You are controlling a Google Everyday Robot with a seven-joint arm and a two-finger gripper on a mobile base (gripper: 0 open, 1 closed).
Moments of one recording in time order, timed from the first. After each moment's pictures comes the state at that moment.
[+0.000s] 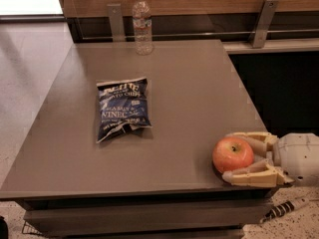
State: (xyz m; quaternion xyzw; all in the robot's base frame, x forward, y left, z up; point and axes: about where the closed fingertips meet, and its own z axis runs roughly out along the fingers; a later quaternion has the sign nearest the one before) arm 0.381 -0.158 0.834 -0.50 0.64 0.35 0.46
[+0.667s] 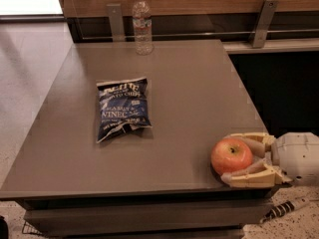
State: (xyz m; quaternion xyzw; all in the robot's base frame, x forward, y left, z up) arm 0.381 -0.154 0.835 -0.50 0.64 0.35 0.46
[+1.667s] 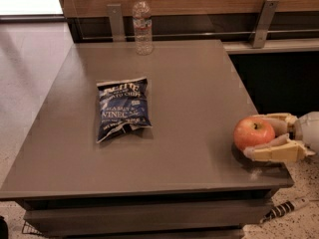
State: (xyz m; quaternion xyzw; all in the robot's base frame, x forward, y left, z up) arm 0.421 -0.208 0.852 -0.46 0.67 0.35 0.46
